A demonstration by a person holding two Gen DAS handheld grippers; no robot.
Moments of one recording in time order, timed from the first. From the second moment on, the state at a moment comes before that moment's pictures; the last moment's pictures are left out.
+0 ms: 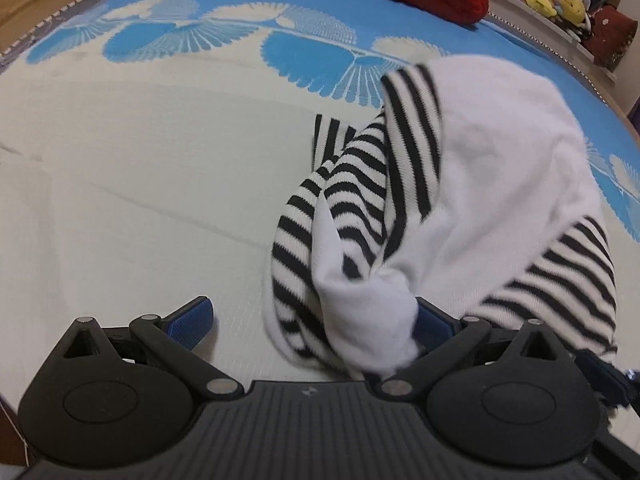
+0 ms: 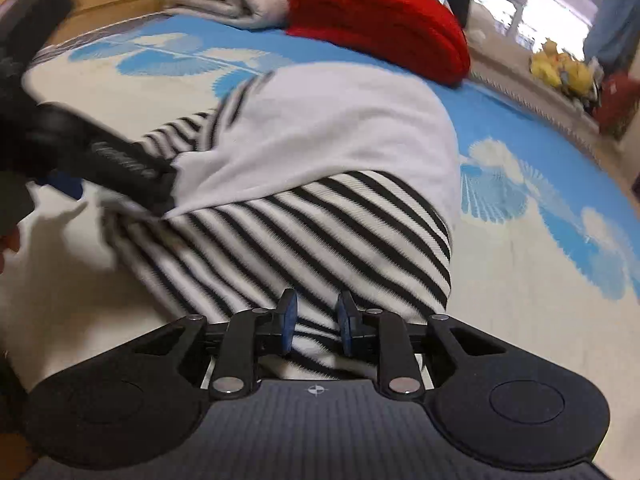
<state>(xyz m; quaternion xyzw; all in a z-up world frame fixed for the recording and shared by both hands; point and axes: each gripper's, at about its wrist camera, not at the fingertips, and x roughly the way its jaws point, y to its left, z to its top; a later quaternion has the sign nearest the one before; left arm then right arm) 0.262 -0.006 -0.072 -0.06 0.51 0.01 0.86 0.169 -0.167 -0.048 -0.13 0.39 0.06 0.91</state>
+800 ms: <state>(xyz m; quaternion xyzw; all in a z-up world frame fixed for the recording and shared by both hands) 0.197 0.016 -0.032 -0.03 0.44 0.01 0.90 0.088 -0.162 0.004 -0.14 0.35 0.05 0.93</state>
